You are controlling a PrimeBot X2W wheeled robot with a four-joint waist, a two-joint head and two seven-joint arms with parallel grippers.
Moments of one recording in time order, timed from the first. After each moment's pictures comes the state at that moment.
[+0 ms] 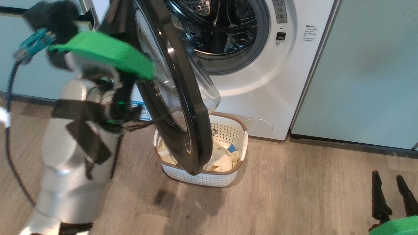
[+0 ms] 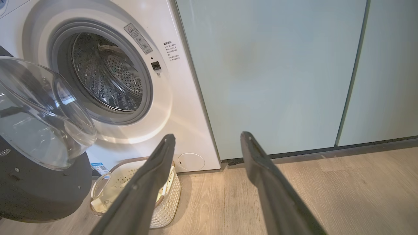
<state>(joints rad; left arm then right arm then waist) -0.67 0.12 -0.07 0.05 -0.49 0.00 0.02 0.05 -0.19 0.04 0.25 0.46 0.13 -0.25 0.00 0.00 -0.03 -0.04</state>
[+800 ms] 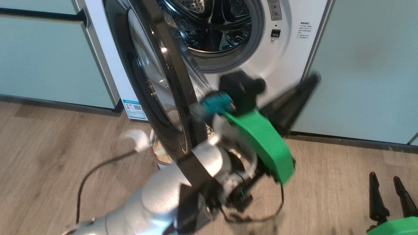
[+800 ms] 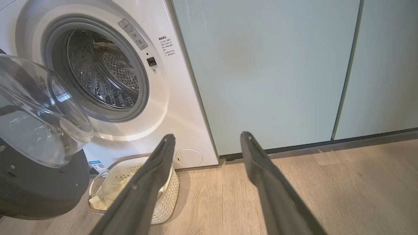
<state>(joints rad) -0.71 0.04 -0.74 -0.15 -0.70 0.20 0.09 0.05 -0.19 0.04 0.25 0.46 0.13 -0.25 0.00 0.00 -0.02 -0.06</state>
